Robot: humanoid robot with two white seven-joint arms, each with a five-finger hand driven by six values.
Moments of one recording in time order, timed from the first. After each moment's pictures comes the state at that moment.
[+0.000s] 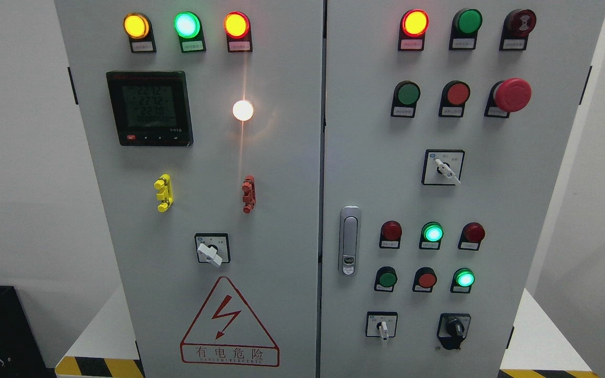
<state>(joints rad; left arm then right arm) 0.04 -0.10 -0.07 -0.08 0.08 -0.11 0.18 0.18 0.11 -0.08 -1.32 0.91 -0.04 0.05</state>
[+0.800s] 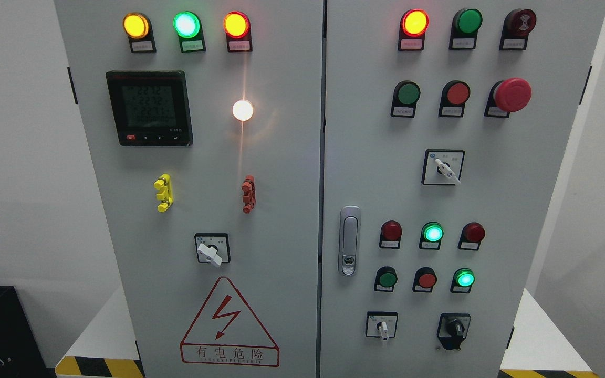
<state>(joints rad) 0.04 -0.10 -0.07 -0.08 0.08 -0.11 0.18 0.15 0.11 -0.07 -1.67 1.13 0.12 0.06</state>
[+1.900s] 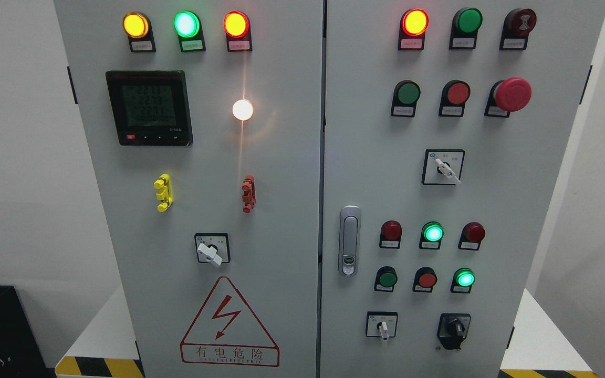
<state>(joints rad) 0.04 -0.10 -0.07 -0.08 0.08 -0.11 0.18 -0.05 0.12 -0.06 -1.81 1.33 0.24 0.23</state>
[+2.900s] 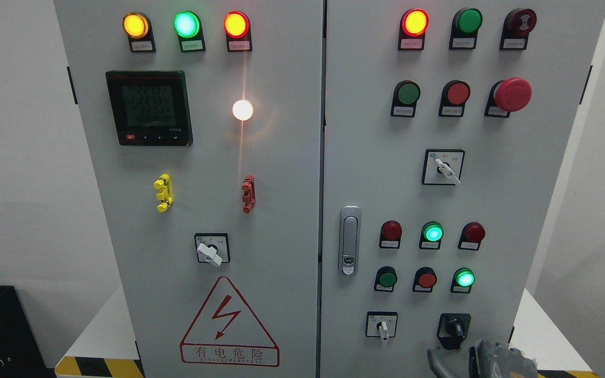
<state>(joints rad) 0.04 -0.10 -0.07 -0.08 0.08 -0.11 0.17 -0.17 0.10 -0.10 -1.78 1.39 0.25 0.24</state>
